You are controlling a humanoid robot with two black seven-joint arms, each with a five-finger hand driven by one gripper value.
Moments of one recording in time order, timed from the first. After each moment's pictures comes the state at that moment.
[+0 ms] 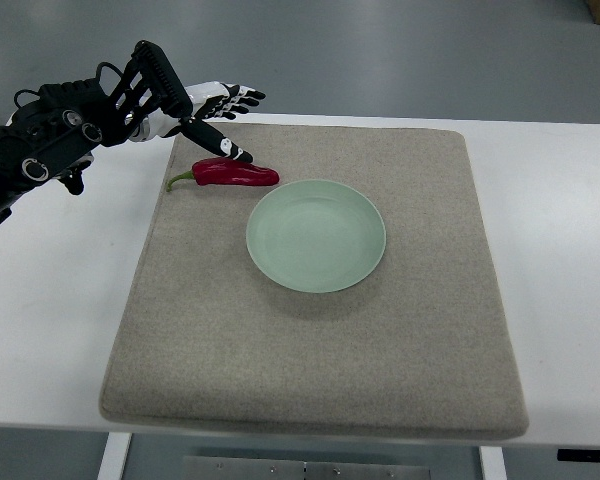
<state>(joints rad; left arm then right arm) -1.16 0.34 -0.21 -0.56 0.88 -0.34 -0.27 -0.01 0.00 0.01 0.10 -0.13 0.17 0.04</state>
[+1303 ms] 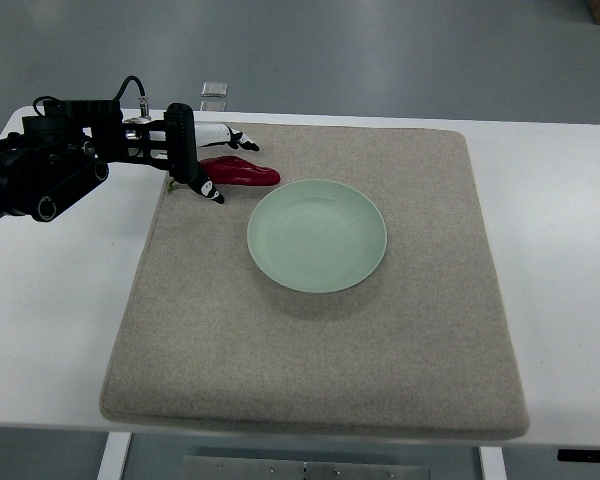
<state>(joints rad) -1.15 0.35 -0.16 -0.58 1.39 -0.26 -0.37 -0.01 0.00 0.01 0.10 -0.13 0.17 0.04</state>
